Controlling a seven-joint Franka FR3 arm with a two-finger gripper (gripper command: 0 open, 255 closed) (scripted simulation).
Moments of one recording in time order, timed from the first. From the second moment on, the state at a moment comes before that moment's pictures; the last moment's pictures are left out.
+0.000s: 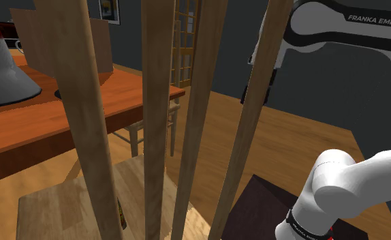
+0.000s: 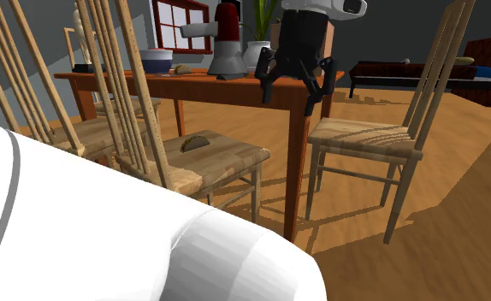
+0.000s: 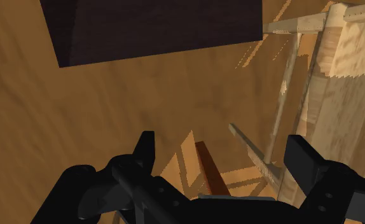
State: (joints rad) arm -0.02 -0.81 -0.03 -2.34 0.12 1.50 0.11
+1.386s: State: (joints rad) arm 0.05 -0.45 0.41 -2.27 0.27 1.89 0.54
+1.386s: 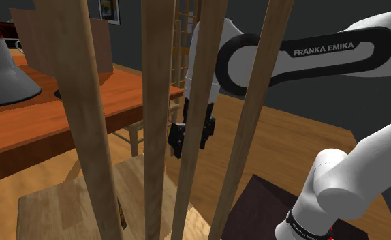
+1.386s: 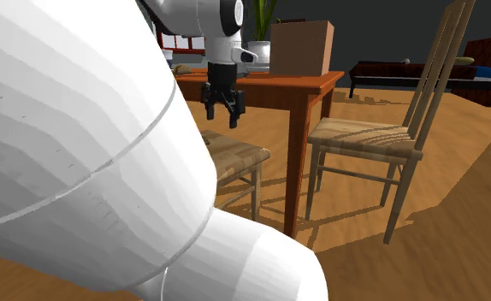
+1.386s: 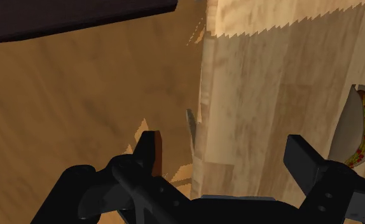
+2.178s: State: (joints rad) arm 0.07 0.02 0.62 -1.98 0.01 2.06 0.93
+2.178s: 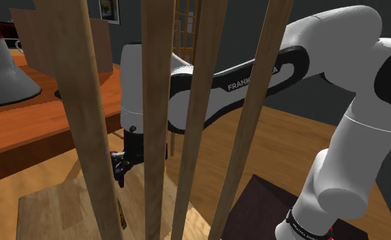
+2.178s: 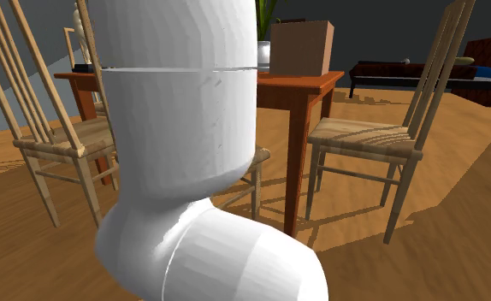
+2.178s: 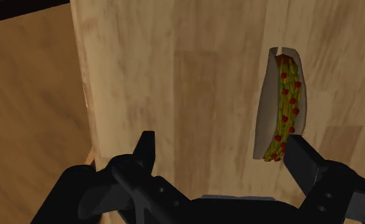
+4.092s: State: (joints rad) arm 0.18 0.28 0.64 -1.81 -0.20 2.10 1.13
